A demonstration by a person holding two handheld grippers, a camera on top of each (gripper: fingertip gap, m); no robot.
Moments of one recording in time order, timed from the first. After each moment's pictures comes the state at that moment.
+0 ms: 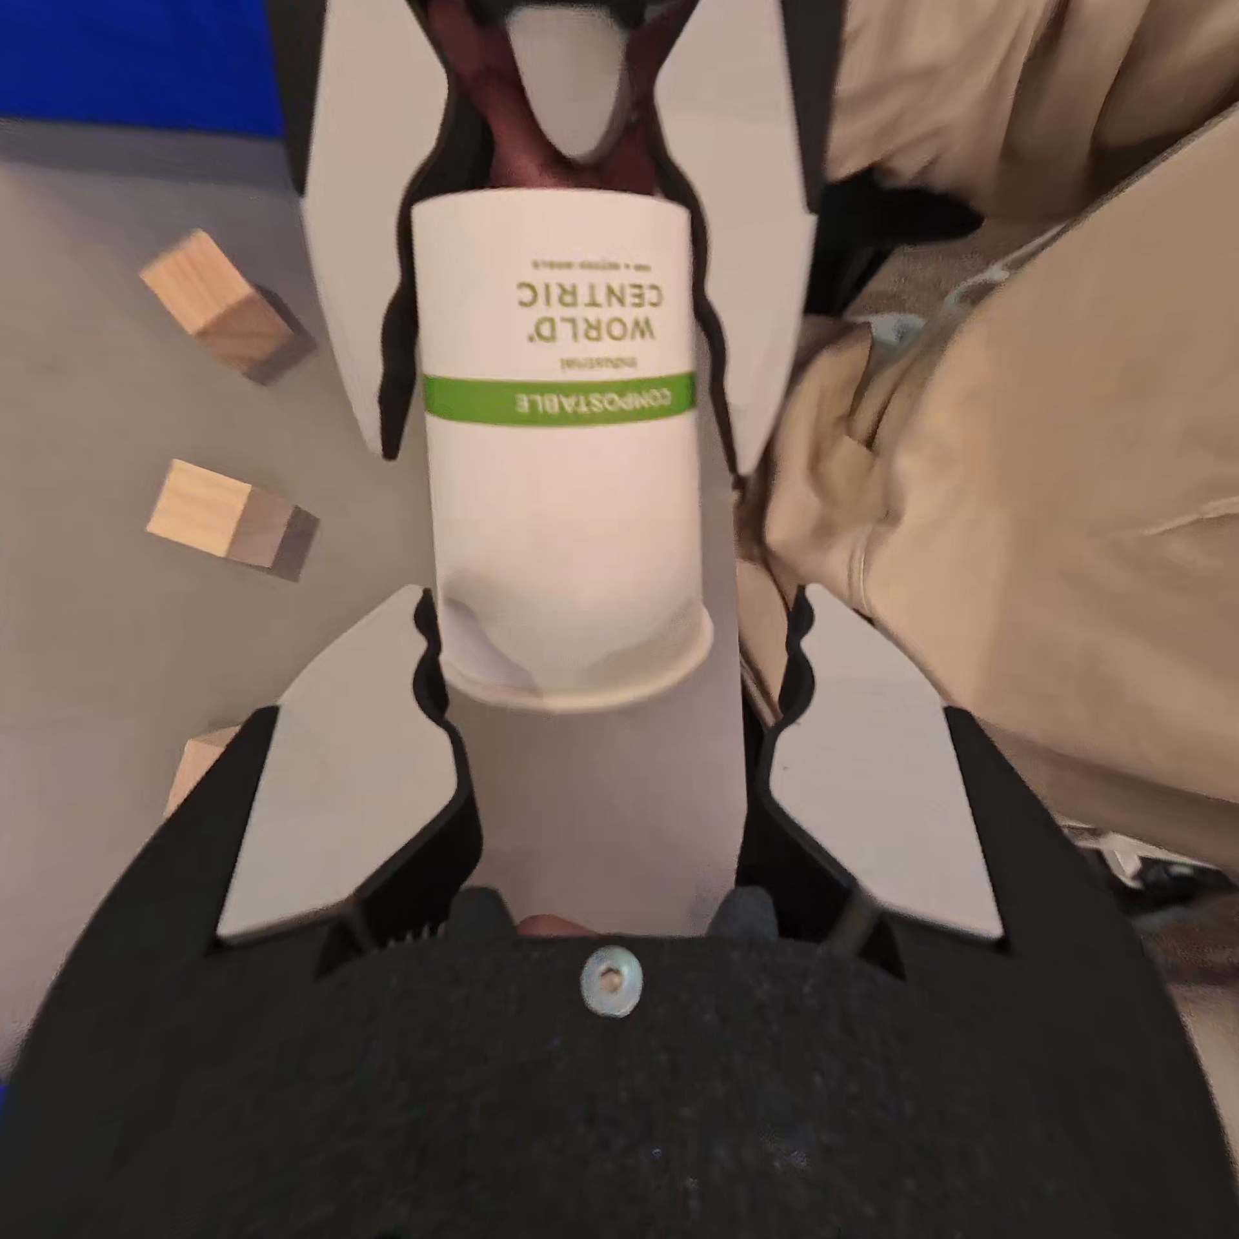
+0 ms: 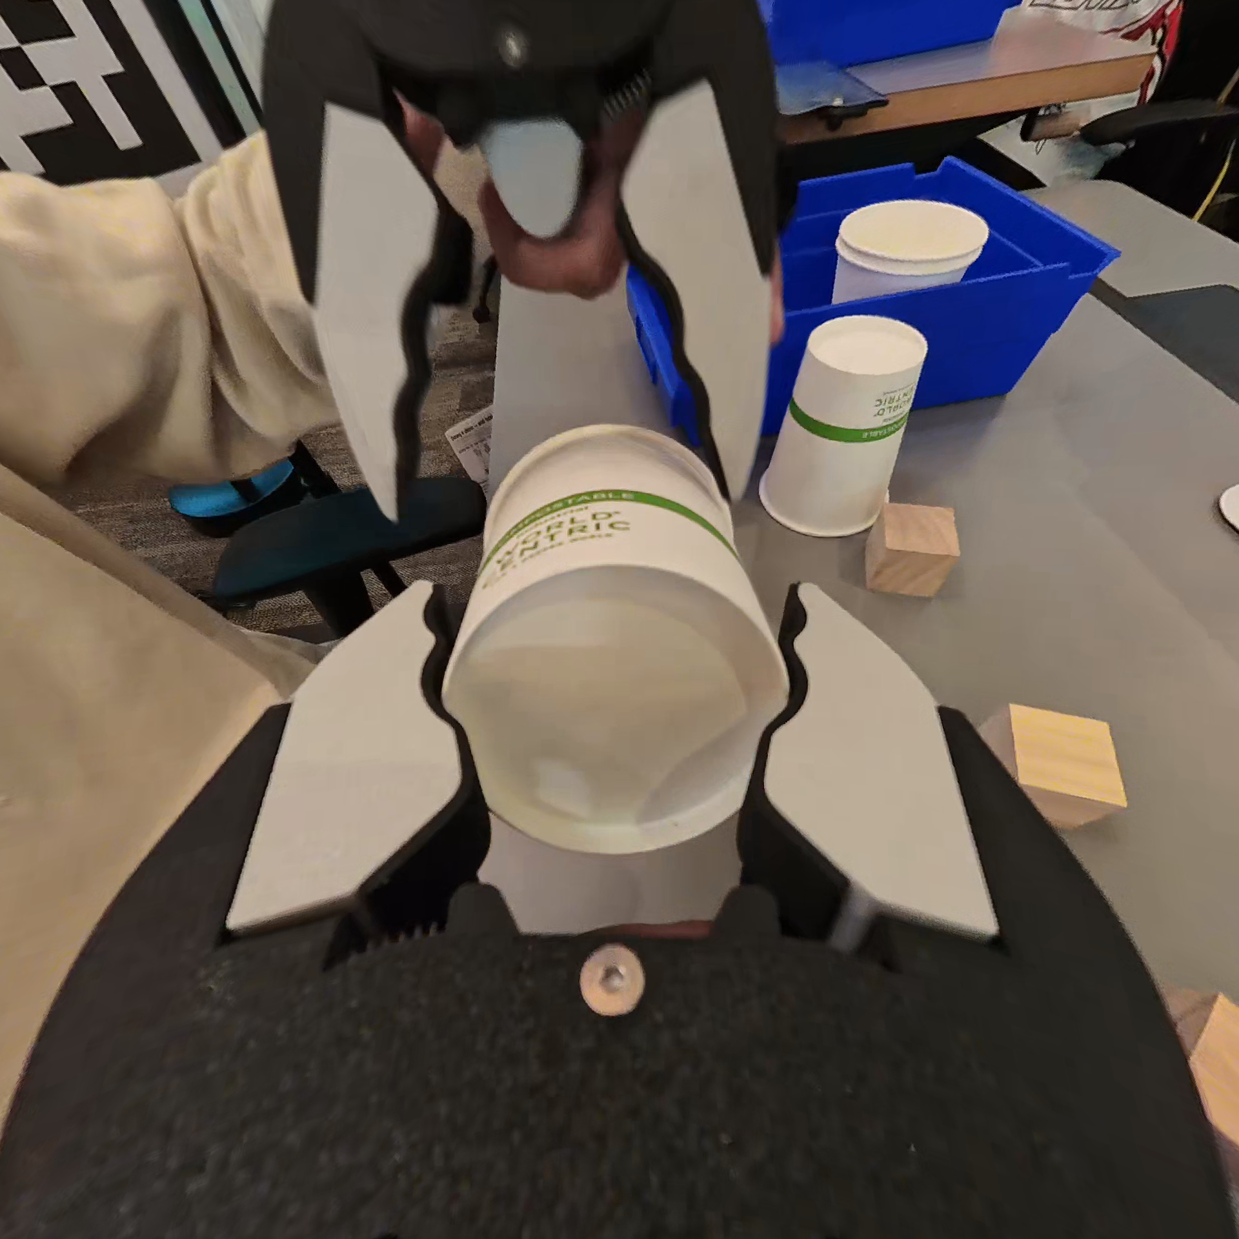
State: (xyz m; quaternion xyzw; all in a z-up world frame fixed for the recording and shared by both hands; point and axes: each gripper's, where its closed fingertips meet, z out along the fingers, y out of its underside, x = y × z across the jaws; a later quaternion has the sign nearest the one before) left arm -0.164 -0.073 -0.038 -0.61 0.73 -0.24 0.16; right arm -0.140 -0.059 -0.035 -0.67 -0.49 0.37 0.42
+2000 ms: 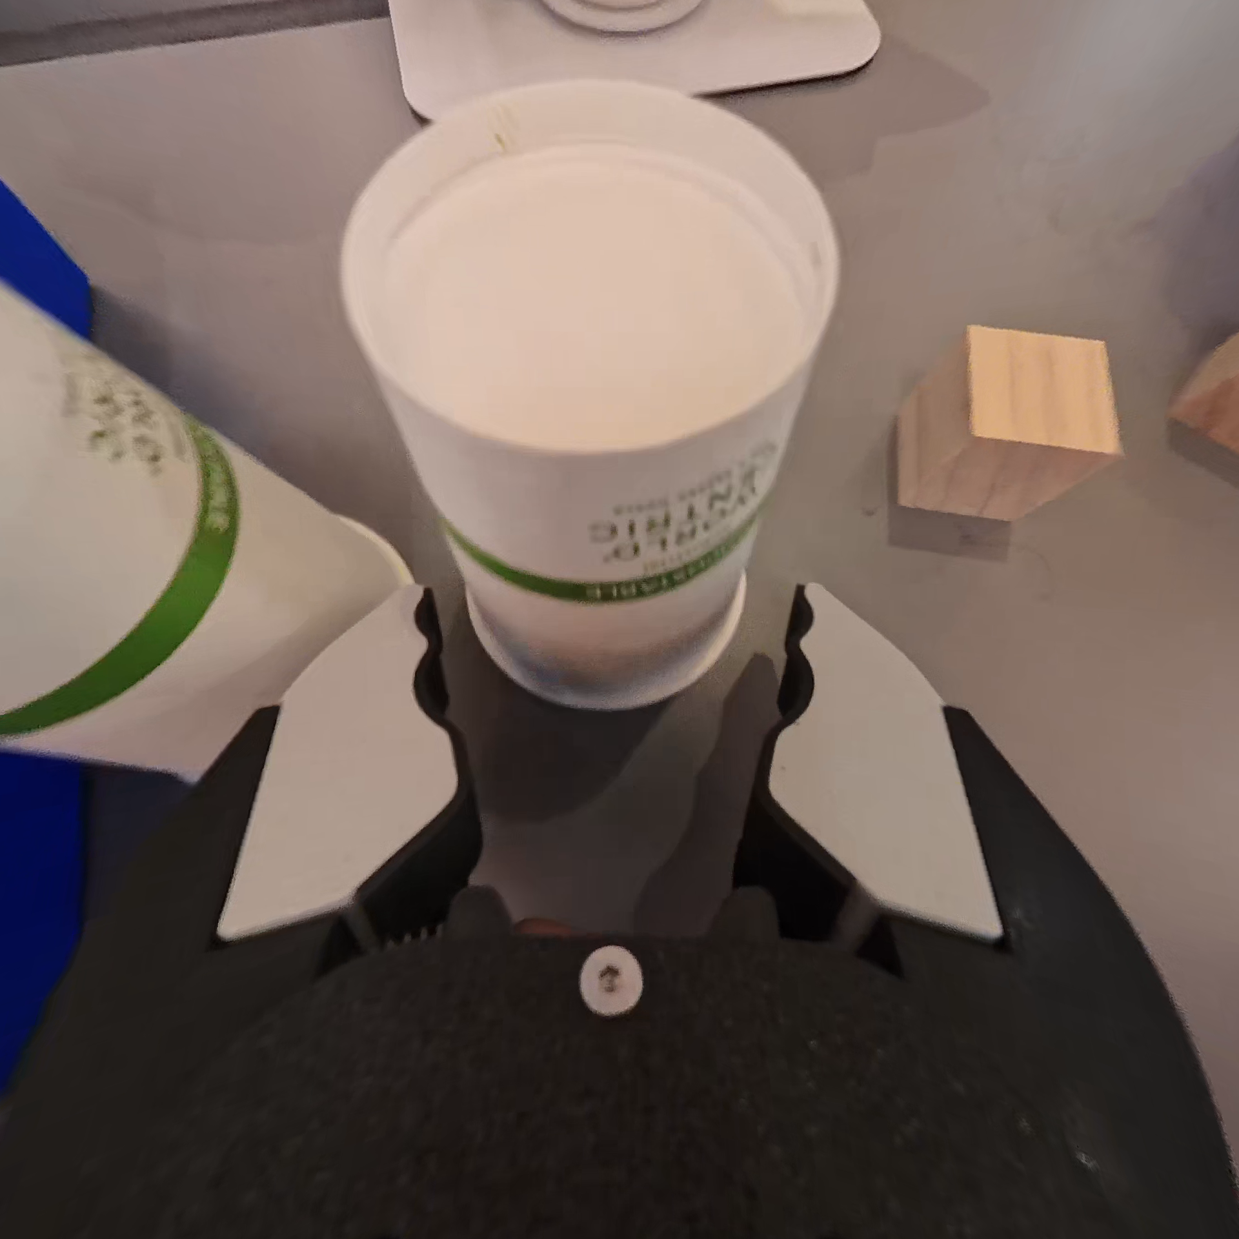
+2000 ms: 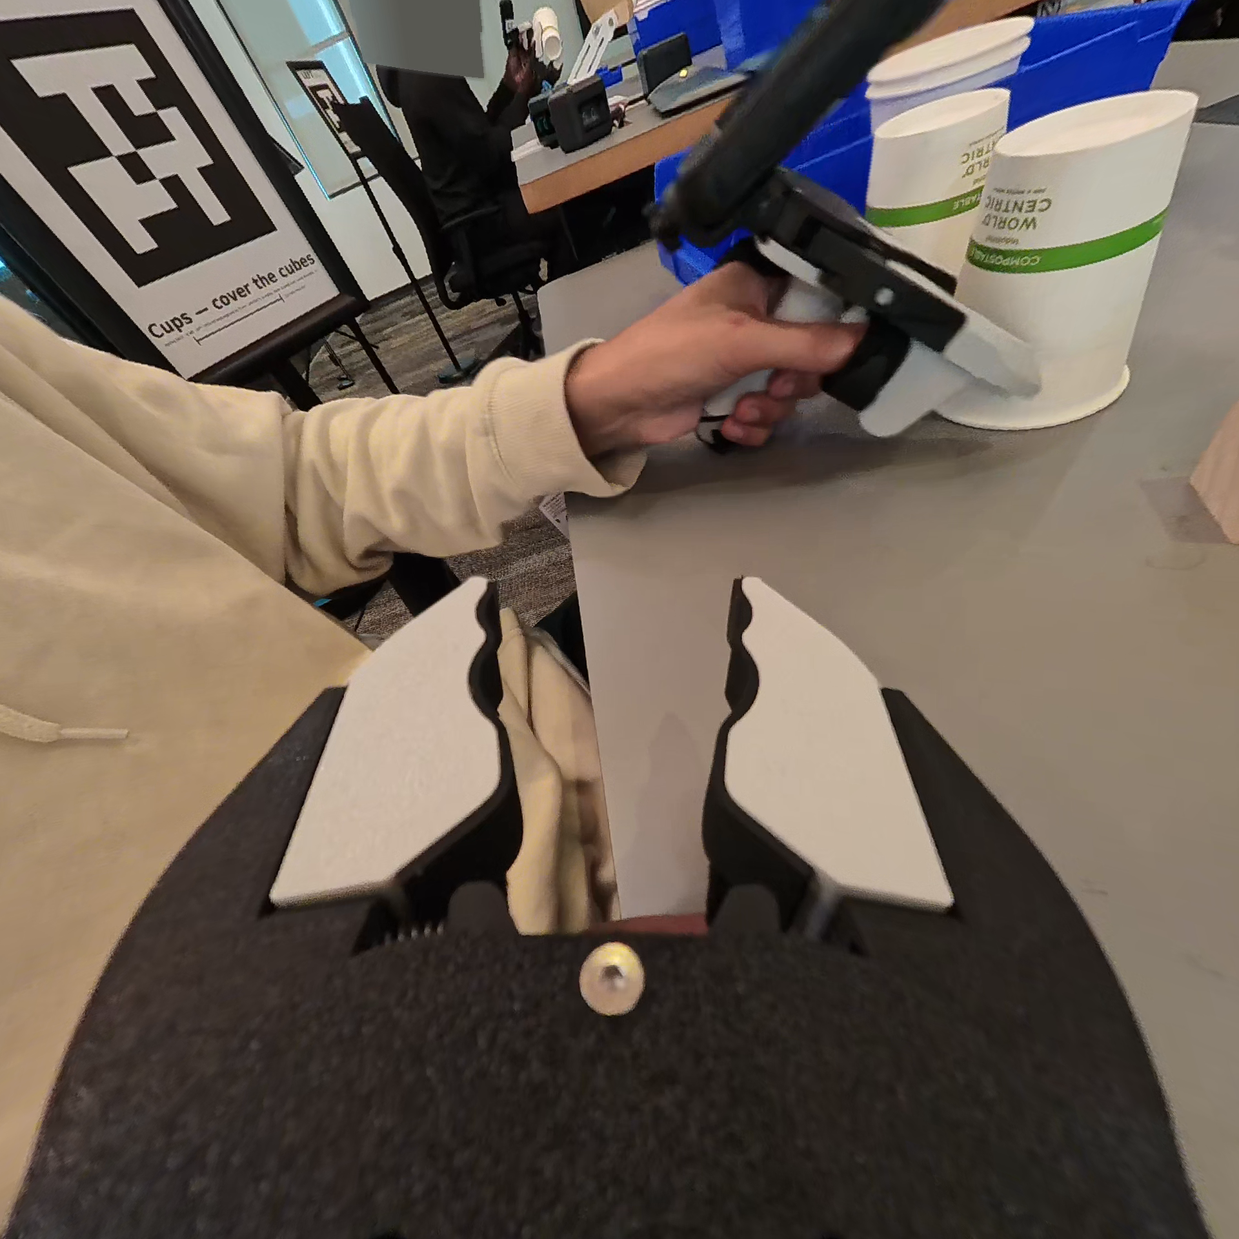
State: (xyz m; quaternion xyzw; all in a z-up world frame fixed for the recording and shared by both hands) left arm -0.208 0.112 -0.172 -0.89 0.17 -0.08 0.42; right arm -0.099 -0.126 -0.105 -0.68 -0.39 0.45 0.42
